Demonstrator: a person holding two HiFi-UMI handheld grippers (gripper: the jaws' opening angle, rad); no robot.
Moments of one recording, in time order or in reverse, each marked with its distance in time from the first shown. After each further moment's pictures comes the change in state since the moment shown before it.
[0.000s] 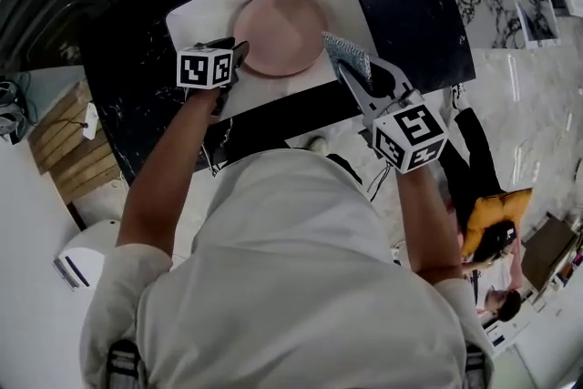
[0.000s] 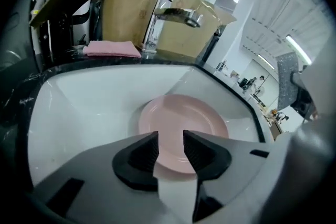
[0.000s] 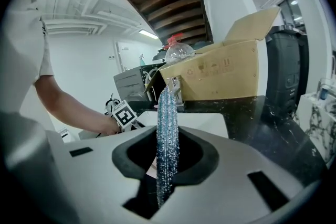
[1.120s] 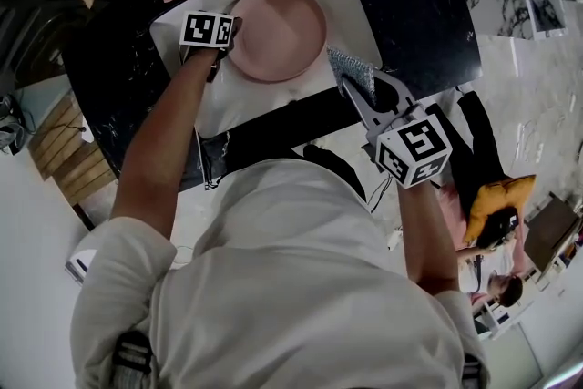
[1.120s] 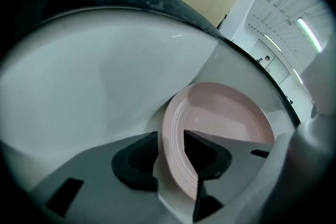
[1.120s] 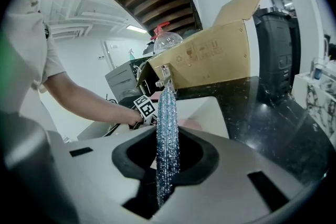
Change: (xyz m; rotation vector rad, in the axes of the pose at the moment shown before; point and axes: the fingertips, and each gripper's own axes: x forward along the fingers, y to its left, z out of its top) left arm 0.093 0.068 0.018 0.077 0.215 0.076; right arm 0.009 -0.019 -0.036 0.123 0.085 -0.026
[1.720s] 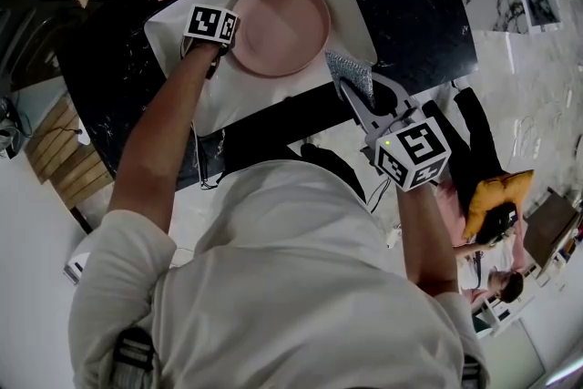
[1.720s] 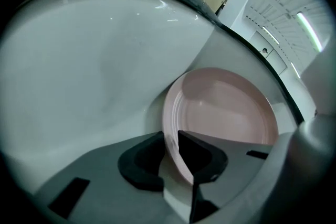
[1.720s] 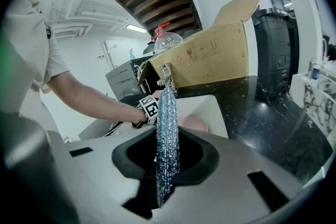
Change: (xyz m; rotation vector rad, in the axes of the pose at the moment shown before) left arm 0.017 -0.014 -0.009 0.048 0.092 -0.017; right arm -0.013 0.005 -0.008 0.000 0.006 -0.010
